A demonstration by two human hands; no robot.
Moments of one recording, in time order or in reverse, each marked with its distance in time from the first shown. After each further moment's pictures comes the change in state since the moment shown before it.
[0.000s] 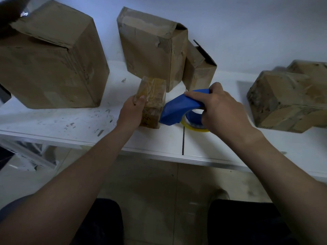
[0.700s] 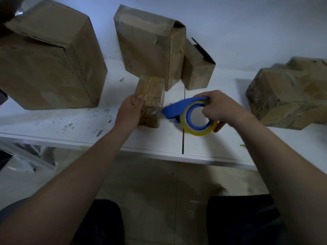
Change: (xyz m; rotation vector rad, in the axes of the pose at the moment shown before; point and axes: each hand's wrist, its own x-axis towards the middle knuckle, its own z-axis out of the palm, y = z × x) left_hand 0.001 -0.001 -0.005 0.025 -0.009 0.010; right_hand 0.029 0.012 0.000 0.451 -0.416 0.506
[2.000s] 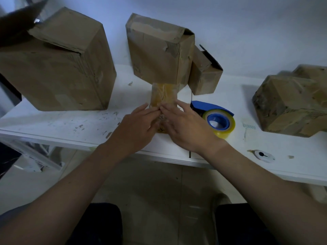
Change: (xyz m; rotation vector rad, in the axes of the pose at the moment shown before) left_hand -0.057 0.007 -0.041 0.645 -0.233 0.591; right_hand -0.016 -0.029 0.083 -0.500 0.160 -0.732
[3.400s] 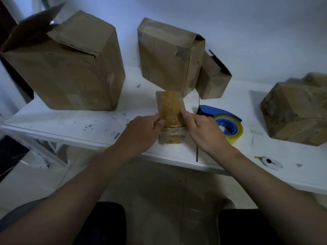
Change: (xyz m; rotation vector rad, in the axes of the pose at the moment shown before) left_hand -0.009 0.007 -0.015 -0.181 -0.063 -0.266; right_hand -0.006 0.001 -0.003 0.469 0.136 0.317
